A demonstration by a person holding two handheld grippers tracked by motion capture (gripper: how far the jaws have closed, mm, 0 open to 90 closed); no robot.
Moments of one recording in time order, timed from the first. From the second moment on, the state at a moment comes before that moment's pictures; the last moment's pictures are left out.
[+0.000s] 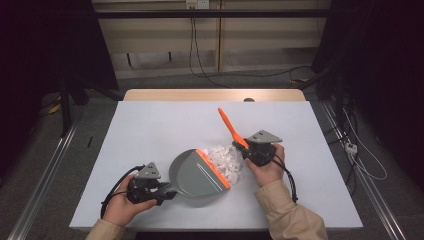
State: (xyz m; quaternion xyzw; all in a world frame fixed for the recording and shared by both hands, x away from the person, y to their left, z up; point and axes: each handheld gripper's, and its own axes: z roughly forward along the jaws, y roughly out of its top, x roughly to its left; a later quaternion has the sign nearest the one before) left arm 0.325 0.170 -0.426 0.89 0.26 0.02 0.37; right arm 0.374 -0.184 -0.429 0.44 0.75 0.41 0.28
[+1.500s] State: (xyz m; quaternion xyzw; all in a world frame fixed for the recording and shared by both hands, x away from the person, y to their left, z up) left arm 0.328 0.163 -0.436 0.89 0.28 0.02 0.36; right arm 0.360 -0.133 -0.410 0.39 0.73 0.52 0.21
